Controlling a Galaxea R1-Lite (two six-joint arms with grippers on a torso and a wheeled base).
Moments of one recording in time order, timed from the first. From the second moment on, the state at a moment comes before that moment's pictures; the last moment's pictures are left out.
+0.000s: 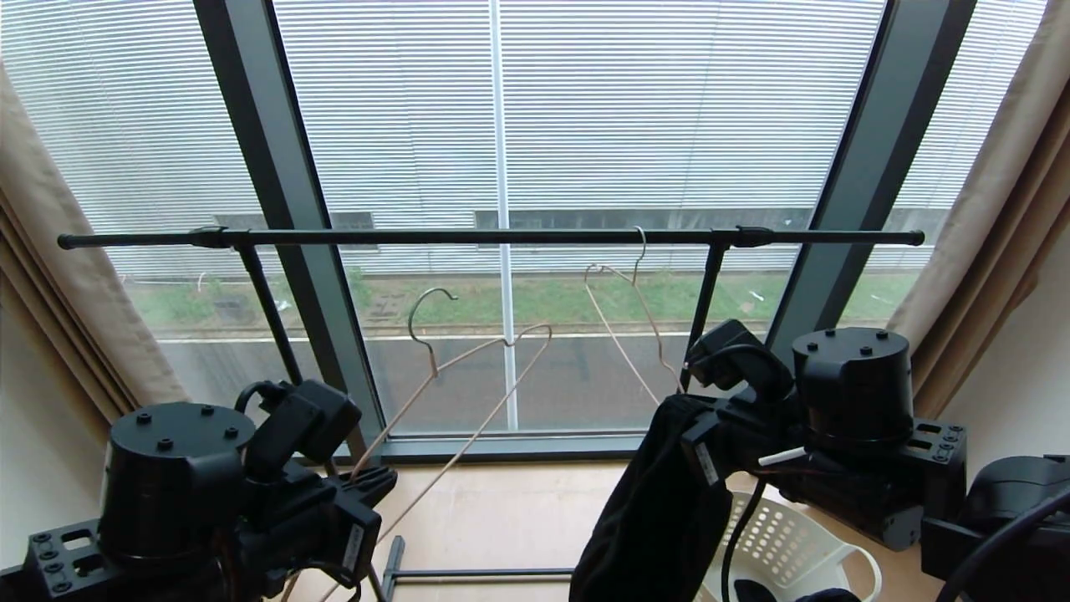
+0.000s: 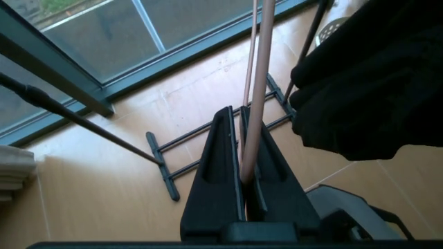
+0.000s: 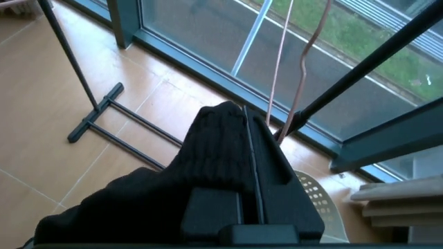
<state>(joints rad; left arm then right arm) -0.59 1.48 -0.36 -0.59 0.14 0.04 0.62 1.74 -0.63 -0.66 -0.24 -0.12</state>
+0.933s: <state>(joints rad) -0.59 1.39 -0.25 -0.60 -0.12 0.17 0.61 1.82 -0.72 -0.67 -0.71 -0.15</state>
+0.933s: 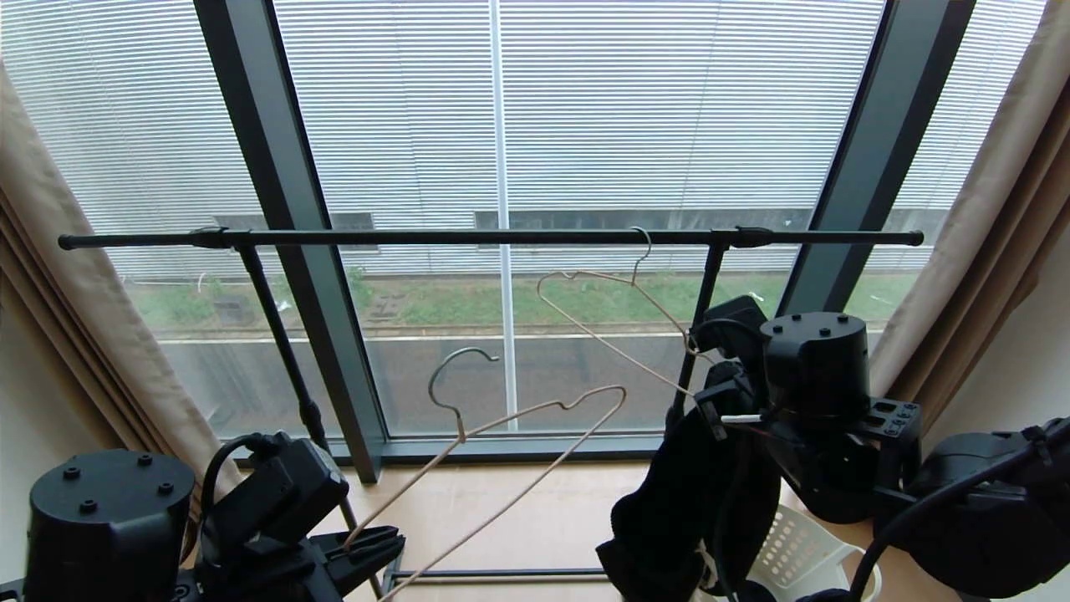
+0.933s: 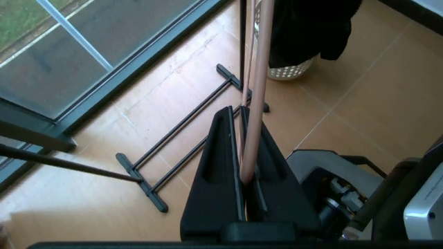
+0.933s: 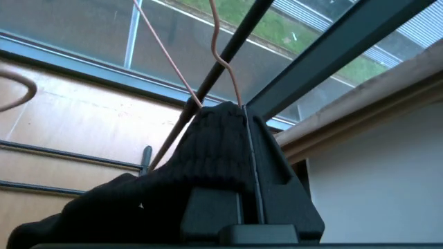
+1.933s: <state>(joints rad) -0.67 1.39 -0.23 -0.60 -0.19 0.17 0.63 1.91 -0.76 -0.70 -0.78 -0.14</state>
